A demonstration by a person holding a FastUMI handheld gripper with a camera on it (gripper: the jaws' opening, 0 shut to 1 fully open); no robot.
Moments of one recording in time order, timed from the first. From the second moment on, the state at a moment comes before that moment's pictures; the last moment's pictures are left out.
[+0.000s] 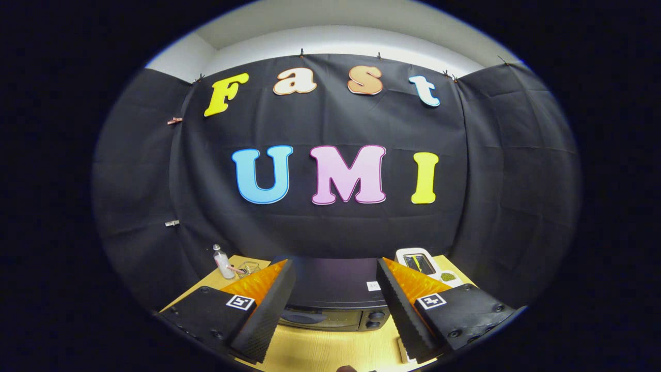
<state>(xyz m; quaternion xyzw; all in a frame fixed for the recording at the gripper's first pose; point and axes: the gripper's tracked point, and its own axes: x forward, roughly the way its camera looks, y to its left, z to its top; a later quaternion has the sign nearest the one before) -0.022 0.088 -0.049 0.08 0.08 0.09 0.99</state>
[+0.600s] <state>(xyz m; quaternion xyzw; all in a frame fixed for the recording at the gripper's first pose) -0.055 0.036 -0.016 0.07 0.04 0.07 0.99</state>
